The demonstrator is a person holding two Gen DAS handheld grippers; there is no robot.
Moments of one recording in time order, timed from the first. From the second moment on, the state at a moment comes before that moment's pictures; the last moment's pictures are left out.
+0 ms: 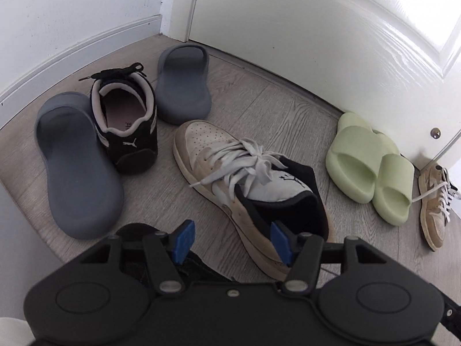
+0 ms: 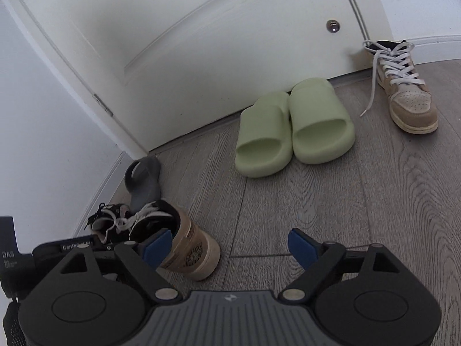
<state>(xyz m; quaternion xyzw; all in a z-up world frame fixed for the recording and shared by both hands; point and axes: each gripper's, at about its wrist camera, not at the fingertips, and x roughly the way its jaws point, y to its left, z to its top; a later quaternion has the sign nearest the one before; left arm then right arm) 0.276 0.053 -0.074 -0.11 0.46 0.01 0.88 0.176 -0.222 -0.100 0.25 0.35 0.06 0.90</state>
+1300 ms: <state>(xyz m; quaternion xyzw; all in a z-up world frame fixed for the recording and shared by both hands) 0.280 -0.068 -0.064 -0.14 0.49 -0.14 0.85 0.121 -0.344 -0.053 0.35 0.18 -0.08 0.92</state>
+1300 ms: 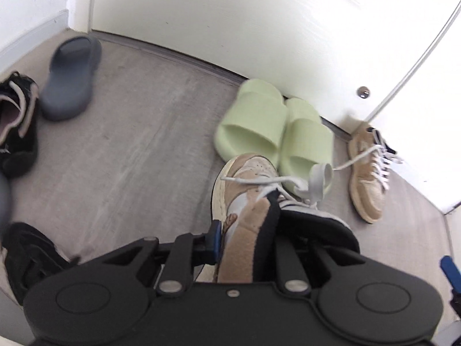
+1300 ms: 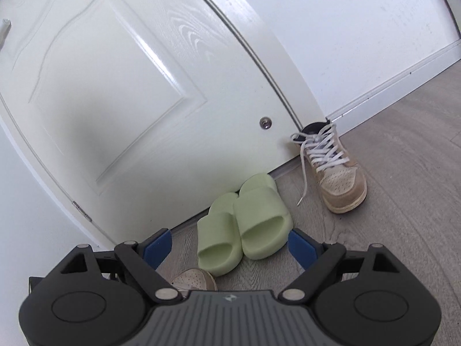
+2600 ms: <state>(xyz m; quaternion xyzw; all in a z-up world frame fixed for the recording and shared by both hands) 0.278 -0.131 -0.142 -0.04 0.60 -0.21 0.77 0.139 -0.368 -0.060 0.32 0.27 -0.12 0.90</state>
